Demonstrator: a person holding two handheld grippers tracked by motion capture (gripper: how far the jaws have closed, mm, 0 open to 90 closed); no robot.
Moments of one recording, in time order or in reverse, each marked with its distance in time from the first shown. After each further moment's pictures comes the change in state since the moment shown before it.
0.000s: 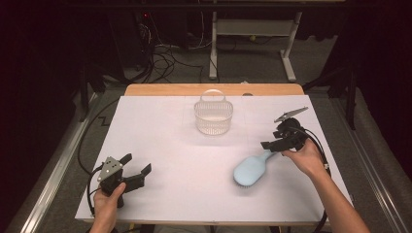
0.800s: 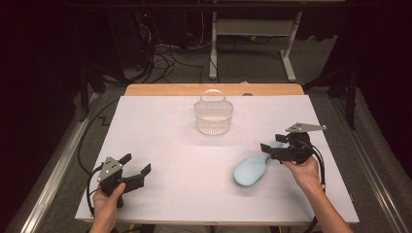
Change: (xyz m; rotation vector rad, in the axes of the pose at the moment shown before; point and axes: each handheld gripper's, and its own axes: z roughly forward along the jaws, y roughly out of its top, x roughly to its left) left arm 0.000 0.000 -0.001 -0.003 0.003 0.004; right arm 0.017 -0.039 -0.009 -0.302 0.019 0.125
